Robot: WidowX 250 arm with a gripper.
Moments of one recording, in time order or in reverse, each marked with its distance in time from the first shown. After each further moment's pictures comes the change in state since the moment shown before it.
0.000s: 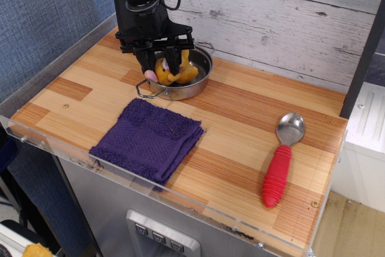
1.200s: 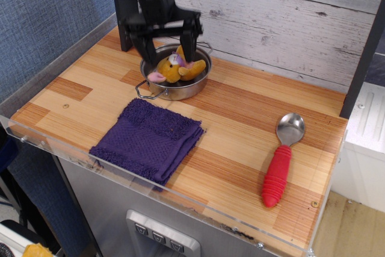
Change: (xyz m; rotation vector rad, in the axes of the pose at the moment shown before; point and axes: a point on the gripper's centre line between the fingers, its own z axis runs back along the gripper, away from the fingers) arm 0.002 -0.018 0.033 -0.009 -0.021 0.002
